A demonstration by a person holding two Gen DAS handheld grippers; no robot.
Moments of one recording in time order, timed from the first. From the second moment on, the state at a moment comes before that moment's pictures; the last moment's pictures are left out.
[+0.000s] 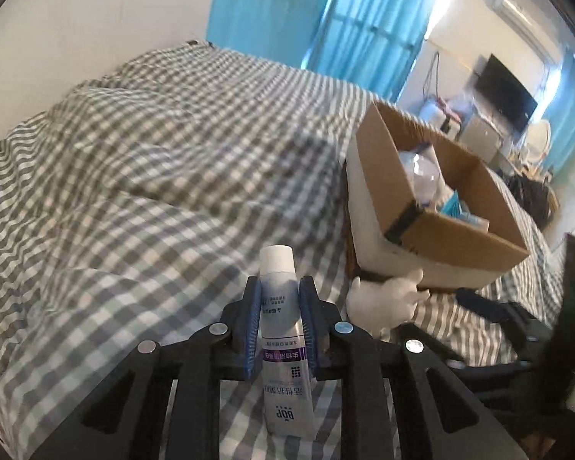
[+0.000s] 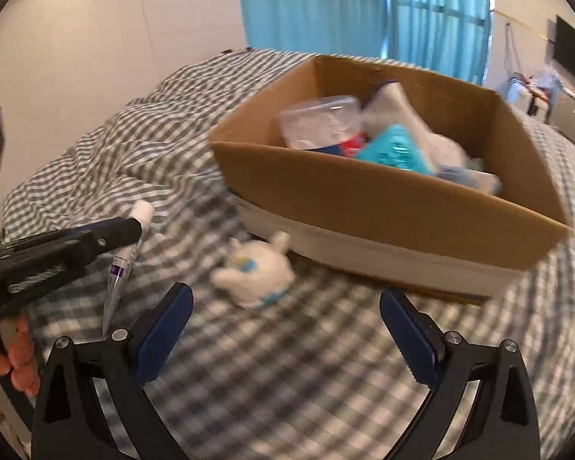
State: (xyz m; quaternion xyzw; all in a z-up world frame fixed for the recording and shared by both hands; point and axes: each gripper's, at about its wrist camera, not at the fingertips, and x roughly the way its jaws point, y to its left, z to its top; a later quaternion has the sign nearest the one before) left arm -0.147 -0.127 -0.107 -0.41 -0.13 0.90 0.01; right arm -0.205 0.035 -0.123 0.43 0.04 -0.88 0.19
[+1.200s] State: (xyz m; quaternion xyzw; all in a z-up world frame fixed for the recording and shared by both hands) left arm -0.103 0.023 0.013 -0.31 -0.03 0.94 0.10; right arm -0.107 0.149 0.032 0.30 0.06 -0.94 0.15
